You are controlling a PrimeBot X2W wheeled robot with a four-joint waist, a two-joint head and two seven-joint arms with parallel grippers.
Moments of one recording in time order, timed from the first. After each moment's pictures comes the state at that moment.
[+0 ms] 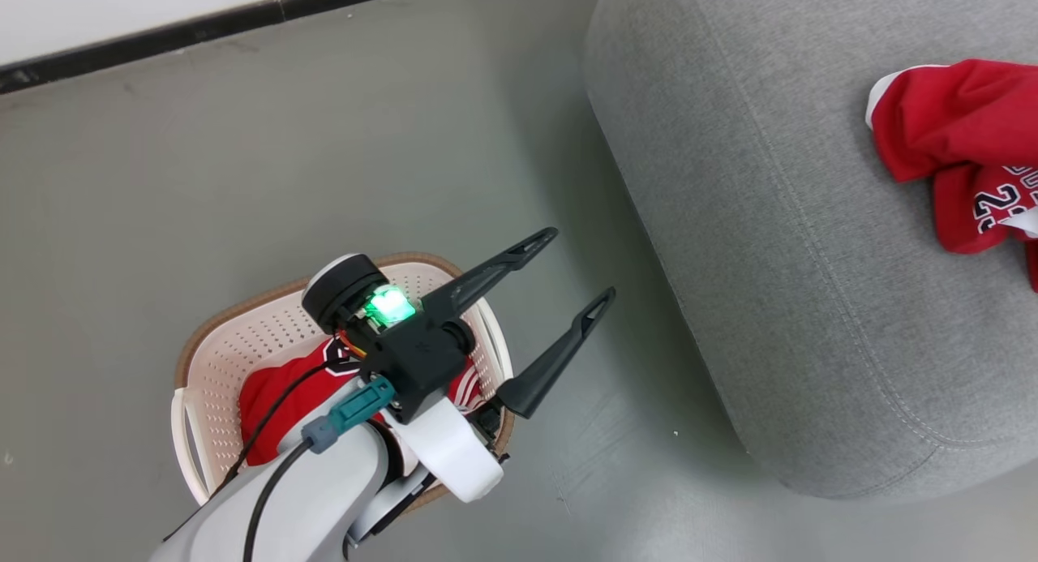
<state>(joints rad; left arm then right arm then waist) -0.62 0.34 -0.83 0.10 -0.42 -0.12 -0.22 -0.50 -0.49 -0.15 0.80 0.39 0.13 -0.24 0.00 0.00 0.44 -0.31</state>
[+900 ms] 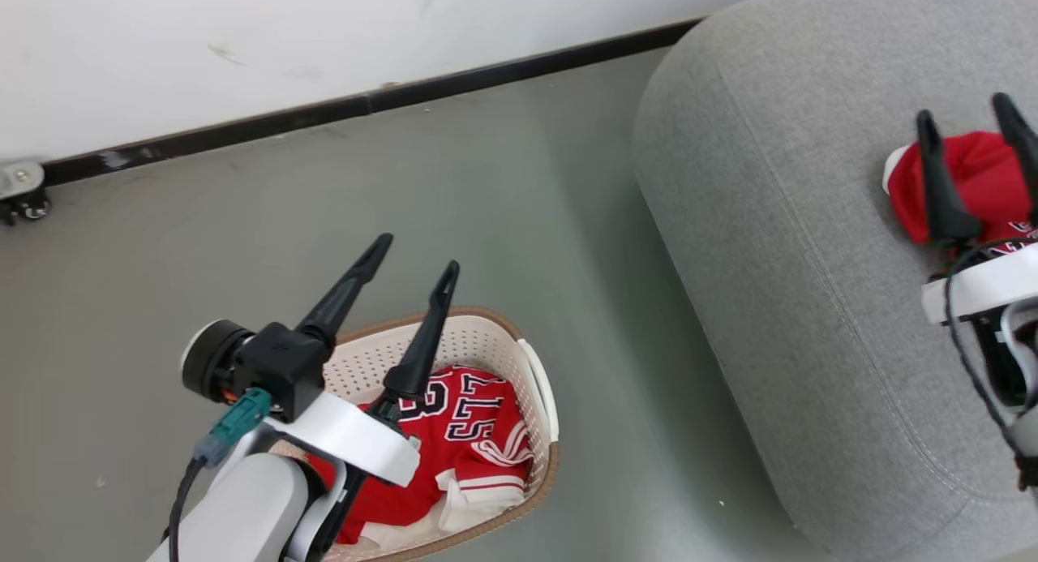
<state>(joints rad) -0.42 0.35 -0.60 0.14 -0.47 0.04 -0.25 -0.53 -0.39 0.10 0.51 0.29 0.13 -0.25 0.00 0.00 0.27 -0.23</state>
